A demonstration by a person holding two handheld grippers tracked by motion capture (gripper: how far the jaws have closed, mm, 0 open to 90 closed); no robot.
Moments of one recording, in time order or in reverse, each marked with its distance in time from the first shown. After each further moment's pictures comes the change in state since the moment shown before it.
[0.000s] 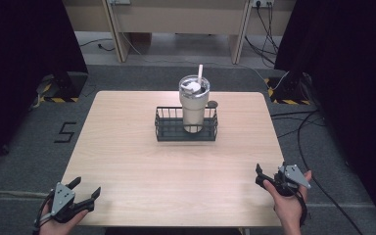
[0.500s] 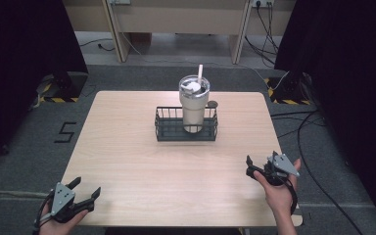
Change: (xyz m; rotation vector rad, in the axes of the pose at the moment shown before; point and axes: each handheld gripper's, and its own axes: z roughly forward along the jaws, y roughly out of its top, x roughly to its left) left arm 0.000 0.000 0.000 0.002 -0.001 0.001; right arm 0.023 0.023 0.020 -0.016 0.050 -0.044
